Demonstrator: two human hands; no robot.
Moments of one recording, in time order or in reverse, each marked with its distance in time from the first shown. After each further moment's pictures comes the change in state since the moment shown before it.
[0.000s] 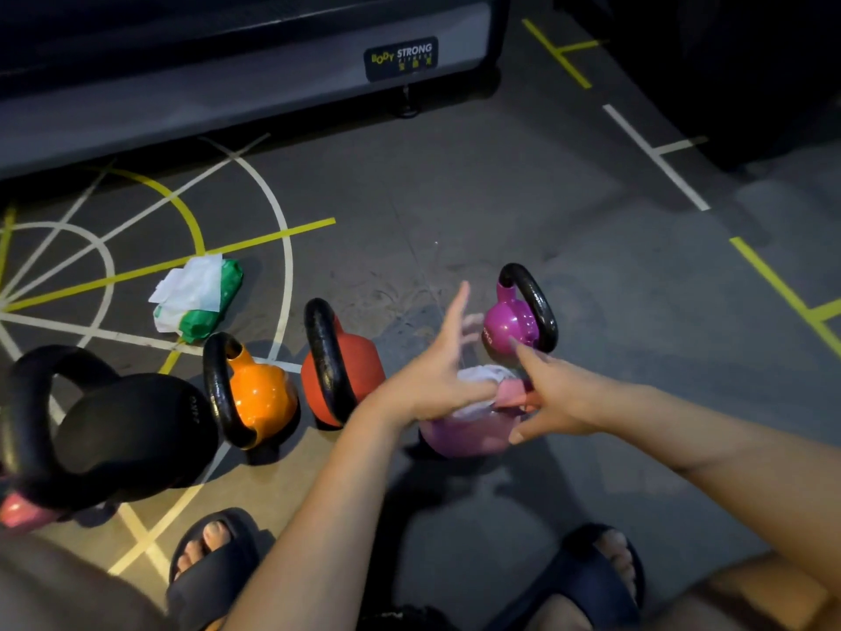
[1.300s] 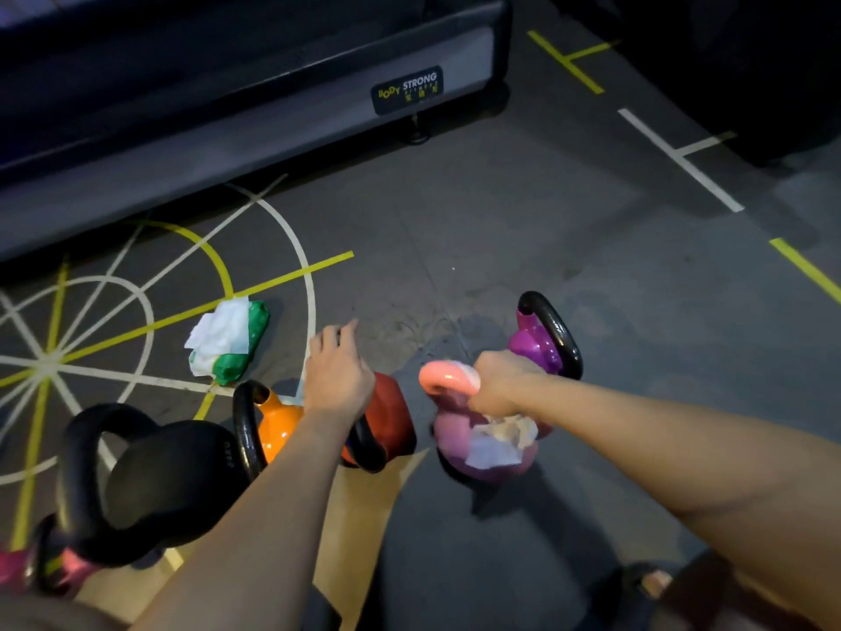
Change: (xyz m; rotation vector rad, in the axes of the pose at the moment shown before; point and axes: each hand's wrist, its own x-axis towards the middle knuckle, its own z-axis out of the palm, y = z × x) left_hand 0.001 -0.059 -0.108 0.900 0.646 -0.392; right_hand 0.068 -0.076 -0.032 0.017 0.068 0.151
